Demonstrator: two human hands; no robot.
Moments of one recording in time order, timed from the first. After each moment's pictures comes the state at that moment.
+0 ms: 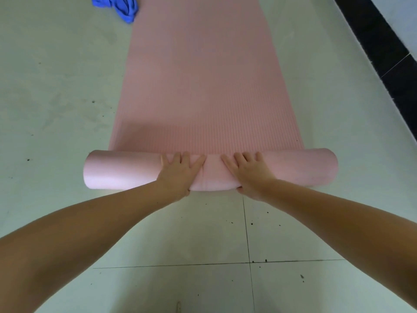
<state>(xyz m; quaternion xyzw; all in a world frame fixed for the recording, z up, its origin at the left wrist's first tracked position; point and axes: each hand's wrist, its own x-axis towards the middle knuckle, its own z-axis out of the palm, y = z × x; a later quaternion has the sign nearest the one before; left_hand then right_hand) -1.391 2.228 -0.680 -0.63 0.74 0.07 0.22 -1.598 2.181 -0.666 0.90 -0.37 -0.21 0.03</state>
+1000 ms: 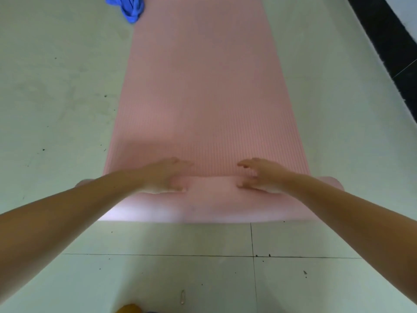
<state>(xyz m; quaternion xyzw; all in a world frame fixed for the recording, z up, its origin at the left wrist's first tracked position) -1.335 2.254 -0.644 -0.58 0.73 0.34 0.13 -1.620 2.176 -0.657 0.82 -0.45 -0.17 -0.30</state>
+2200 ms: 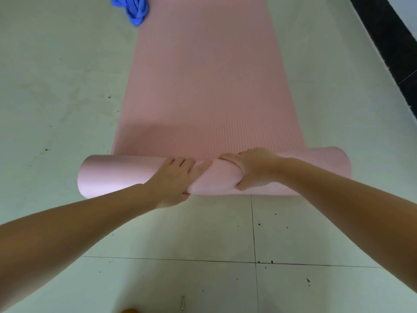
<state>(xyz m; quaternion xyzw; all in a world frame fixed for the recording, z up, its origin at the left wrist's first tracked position) -1.355 2.268 -0.664 -0.53 0.84 0.03 0.07 -1.573 2.163 -0.624 0.91 -0.33 -0.20 -0.18</state>
